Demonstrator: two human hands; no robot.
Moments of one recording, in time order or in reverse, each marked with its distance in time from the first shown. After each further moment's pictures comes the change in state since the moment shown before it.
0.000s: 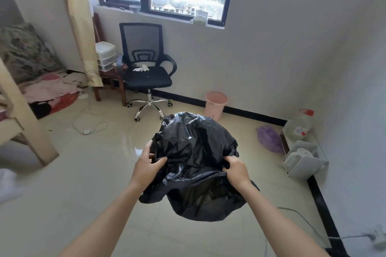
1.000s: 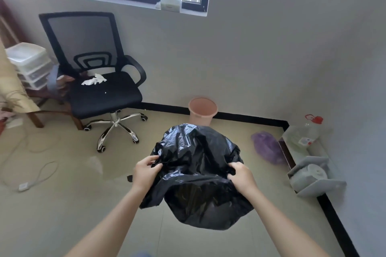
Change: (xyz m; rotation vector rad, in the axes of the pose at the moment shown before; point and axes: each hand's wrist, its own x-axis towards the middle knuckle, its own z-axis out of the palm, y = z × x) left_hand 0.501 -0.004 0.097 0.031 -0.067 -0.180; right_hand 0.441 -0.007 -0.013 -0.007 -0.054 0.269
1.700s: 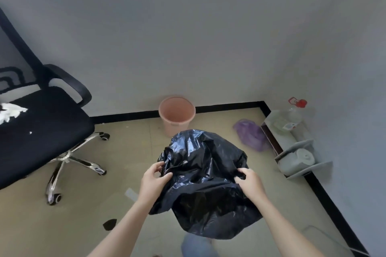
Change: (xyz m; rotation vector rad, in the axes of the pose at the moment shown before) left_hand 0.279 0.070 0.108 0.130 -0.402 -0.069; right_hand 0.234 -0.019 -0.031 0.198 0.097 0.445
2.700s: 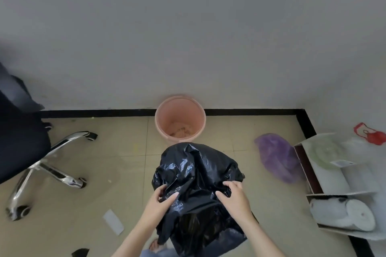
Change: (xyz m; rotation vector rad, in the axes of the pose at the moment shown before) left_hand 0.281 -0.008 0.132 -0.110 -0.108 -0.362; right_hand 0.343 -0.028 0.066 -0.075 -0.248 -0.056
